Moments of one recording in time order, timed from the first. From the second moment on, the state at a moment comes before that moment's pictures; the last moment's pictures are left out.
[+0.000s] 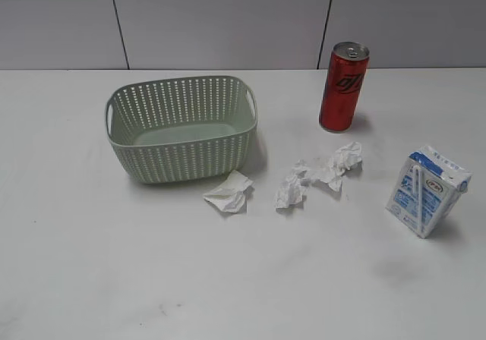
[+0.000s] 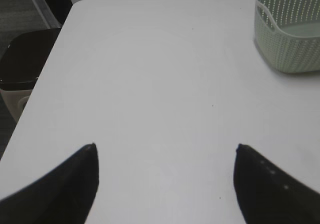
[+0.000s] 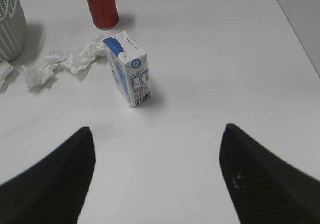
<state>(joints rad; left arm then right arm) -0.02 -0.01 -0.48 -0.01 1.09 0.06 0.03 -0.01 -0.50 0.08 1.04 0.05</state>
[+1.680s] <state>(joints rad) -0.09 0.94 -0.84 -0.20 0.67 0.06 0.03 -0.01 -0.50 0.08 1.04 0.05</state>
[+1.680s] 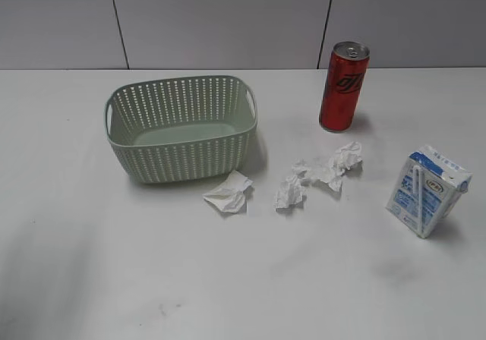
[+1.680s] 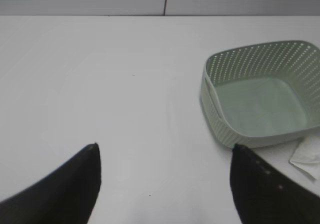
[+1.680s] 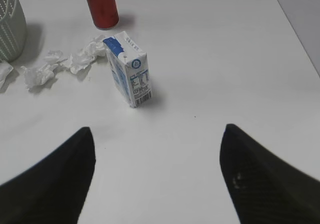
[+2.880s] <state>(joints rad) -0.19 2.01 -1.50 -0.43 0.94 0.06 0.03 -0.01 -0.50 0.08 1.04 0.05</state>
